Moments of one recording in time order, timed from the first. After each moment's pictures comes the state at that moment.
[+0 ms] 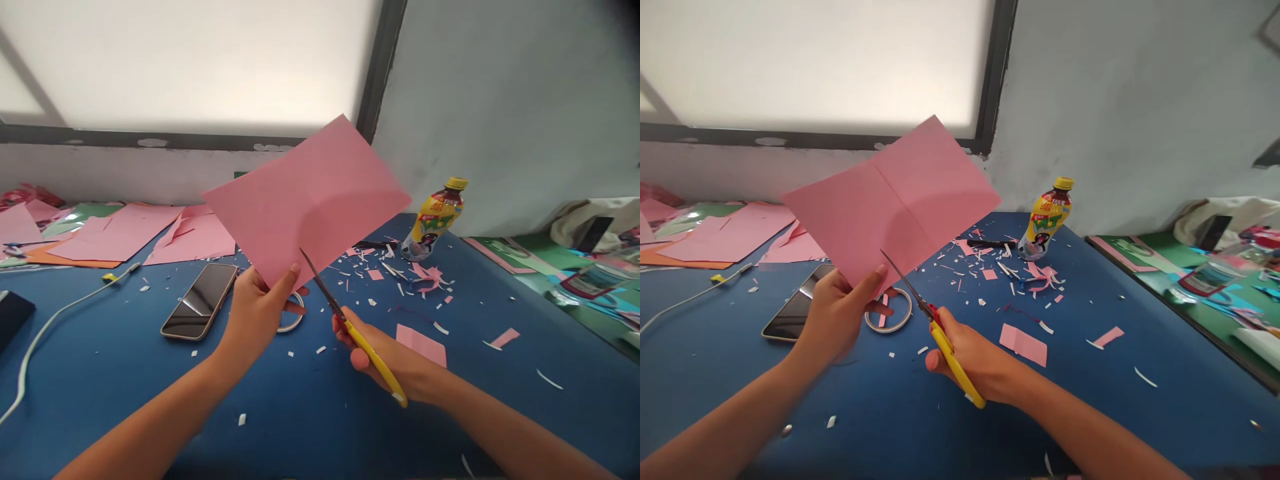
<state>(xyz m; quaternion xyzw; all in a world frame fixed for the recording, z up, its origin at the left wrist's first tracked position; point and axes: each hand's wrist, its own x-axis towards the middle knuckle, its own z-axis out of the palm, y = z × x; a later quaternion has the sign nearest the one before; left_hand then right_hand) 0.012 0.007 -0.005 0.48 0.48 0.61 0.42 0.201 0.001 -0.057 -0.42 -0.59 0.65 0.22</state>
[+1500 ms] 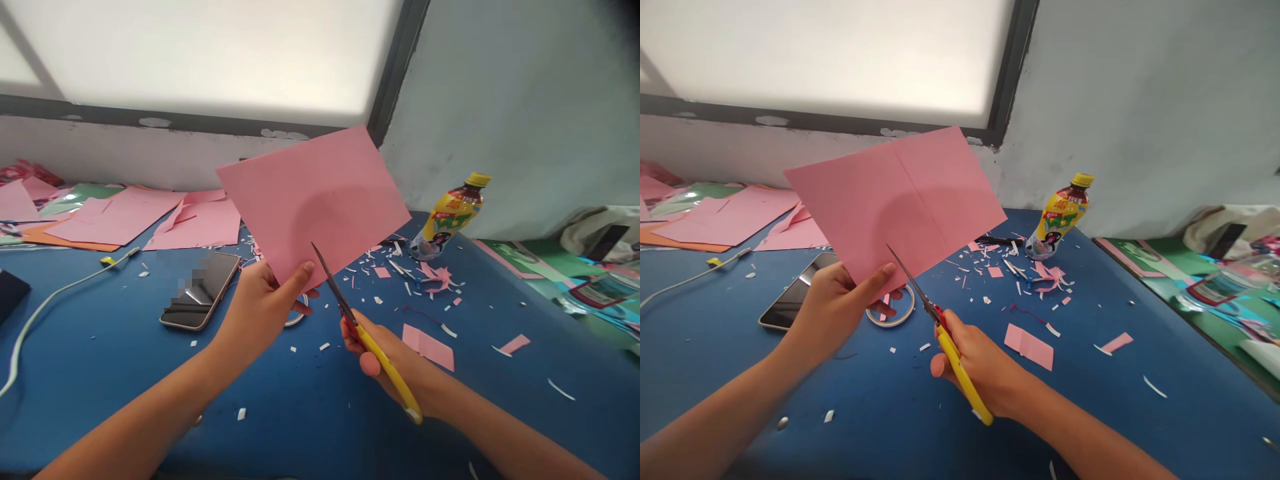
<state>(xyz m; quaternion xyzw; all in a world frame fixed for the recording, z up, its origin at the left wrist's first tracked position) 0.007 0.001 0.004 0.54 0.48 0.54 0.44 0.195 -0.002 -0.070 -0.48 -0.54 0.64 0.24</state>
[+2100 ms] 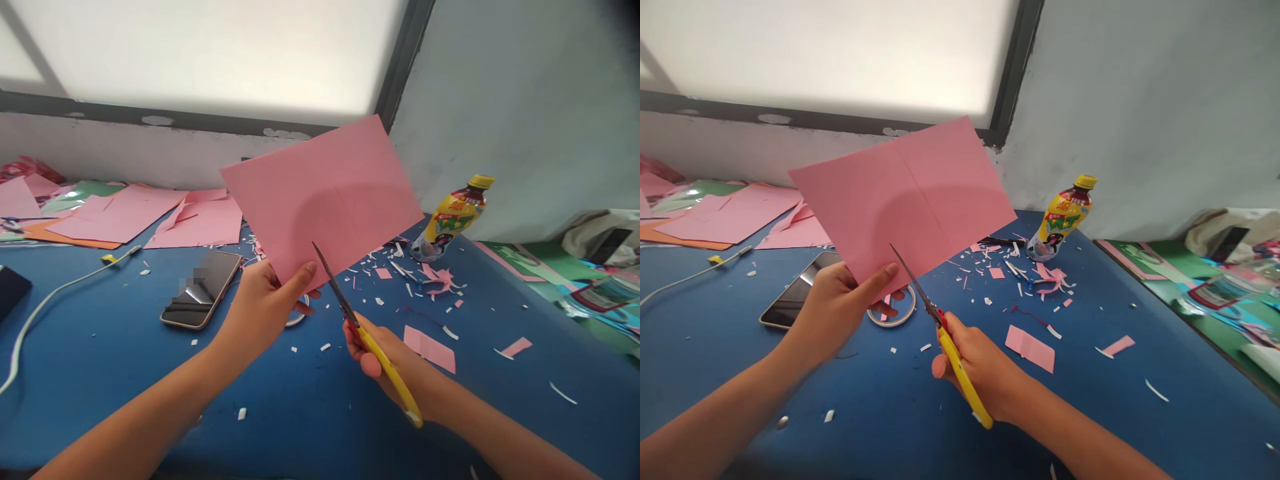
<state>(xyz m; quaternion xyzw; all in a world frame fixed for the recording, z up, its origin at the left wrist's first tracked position) 0.007 0.001 0.006 0.52 0.48 0.54 0.46 0.197 -0.004 -0.073 -0.48 -0.58 0.62 0.23</state>
